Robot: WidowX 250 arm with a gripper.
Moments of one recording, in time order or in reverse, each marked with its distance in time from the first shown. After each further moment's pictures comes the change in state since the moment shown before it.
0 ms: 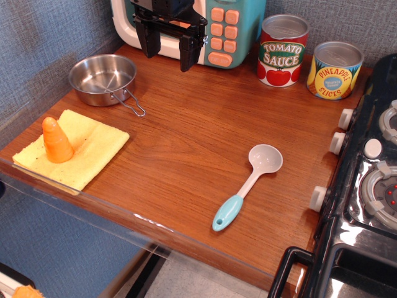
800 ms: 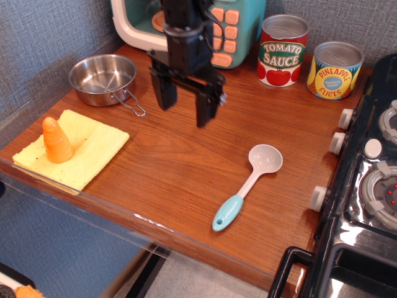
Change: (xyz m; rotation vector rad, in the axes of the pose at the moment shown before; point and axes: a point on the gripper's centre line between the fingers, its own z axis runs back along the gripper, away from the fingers) arm -0.053 -0.063 -0.024 -0.050 0.037 -0.084
